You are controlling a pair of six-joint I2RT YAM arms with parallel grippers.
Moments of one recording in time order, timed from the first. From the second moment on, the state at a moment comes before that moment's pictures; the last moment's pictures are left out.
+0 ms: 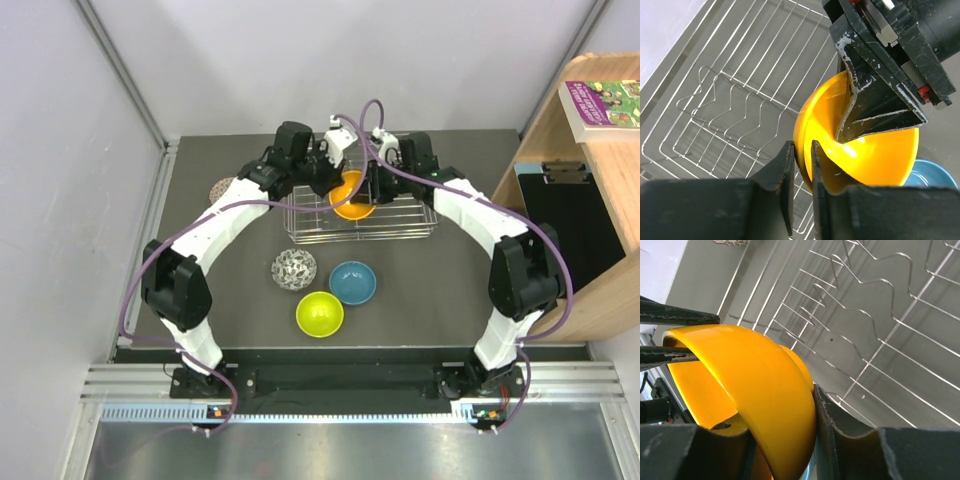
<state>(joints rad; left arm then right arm) -0.53 1.75 1.62 -0.40 0.37 0.30 0.40 1.76 1.42 -0.32 -0.55 0.23</state>
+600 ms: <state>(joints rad) -0.60 1.80 1.64 -0.45 0.30 0.35 0.42 1.70 1.42 -0.37 -0.49 0.18</state>
